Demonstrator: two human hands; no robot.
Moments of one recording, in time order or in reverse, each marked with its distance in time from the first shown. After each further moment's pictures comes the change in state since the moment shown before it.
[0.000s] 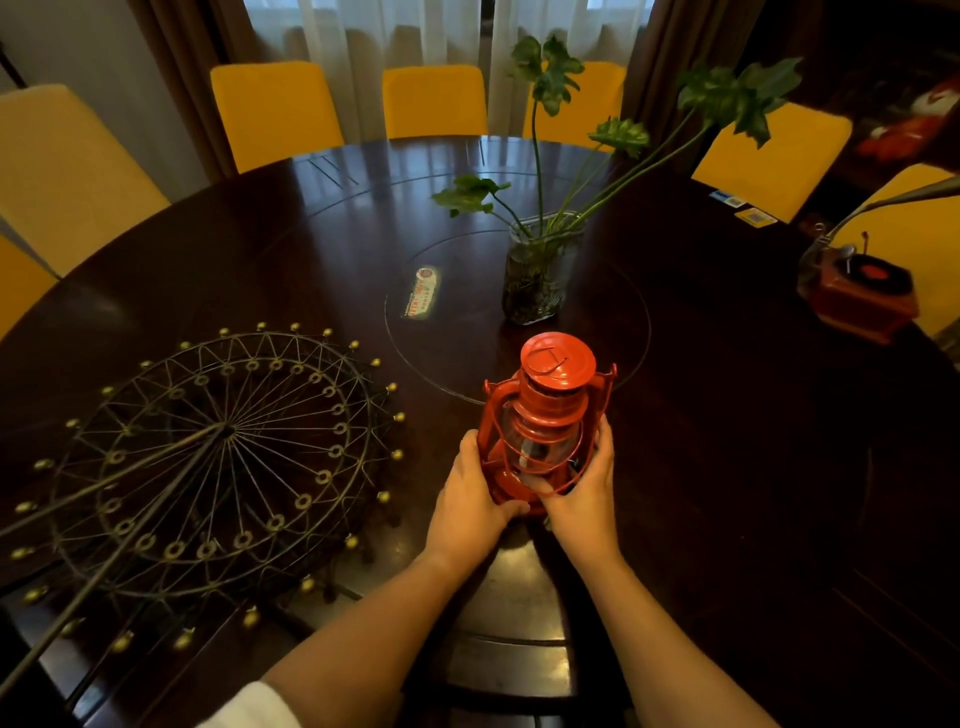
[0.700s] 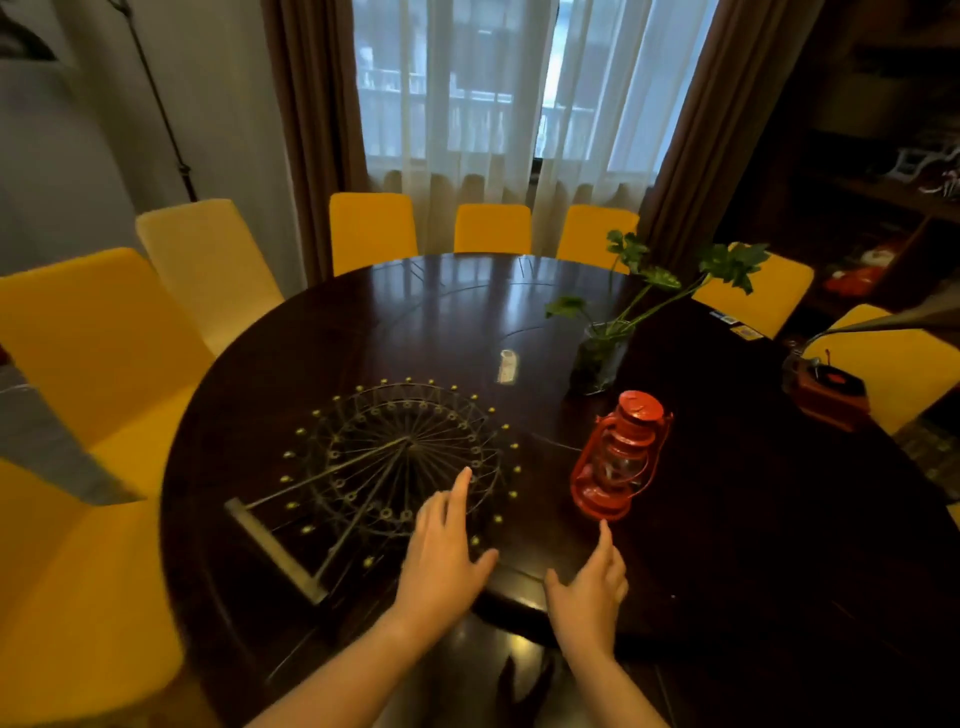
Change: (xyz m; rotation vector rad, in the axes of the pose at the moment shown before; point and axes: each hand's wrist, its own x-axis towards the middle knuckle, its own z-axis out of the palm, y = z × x) left_hand -0.194 -0.011 -0.223 0.292 0.163 0.187; right_hand -0.220 -0.144 0.075 -0.401 0.101 0.252
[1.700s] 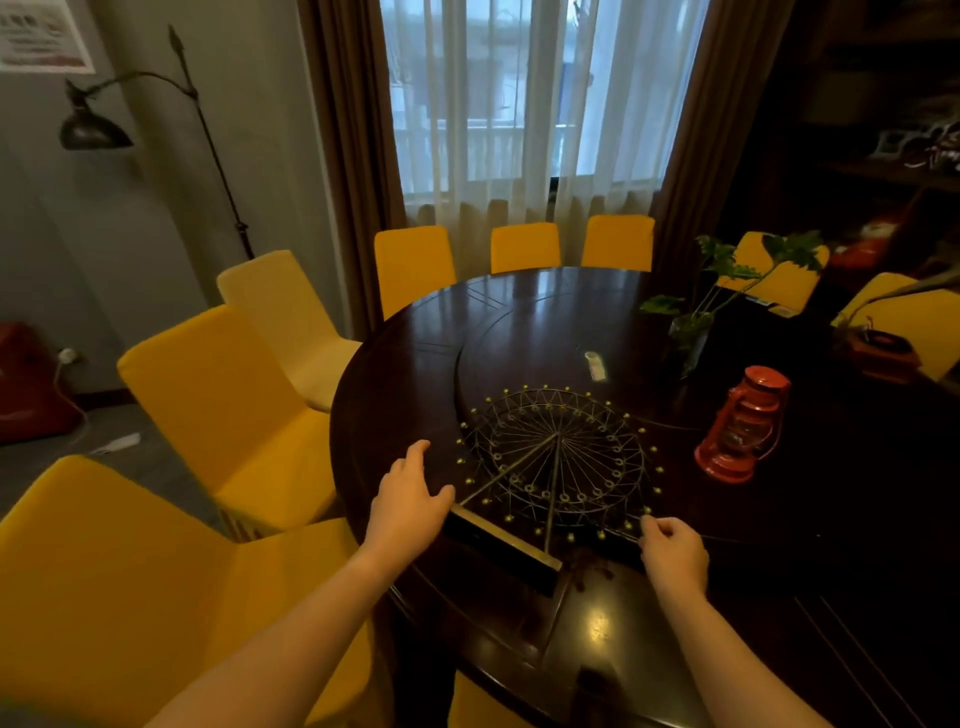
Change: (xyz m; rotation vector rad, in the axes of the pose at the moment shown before) left_hand -0.016 -0.206 -0.287 -0.063 -0.020 -0.153; right_hand -0.153 -0.138 0.083 0.284 0.082 0.198
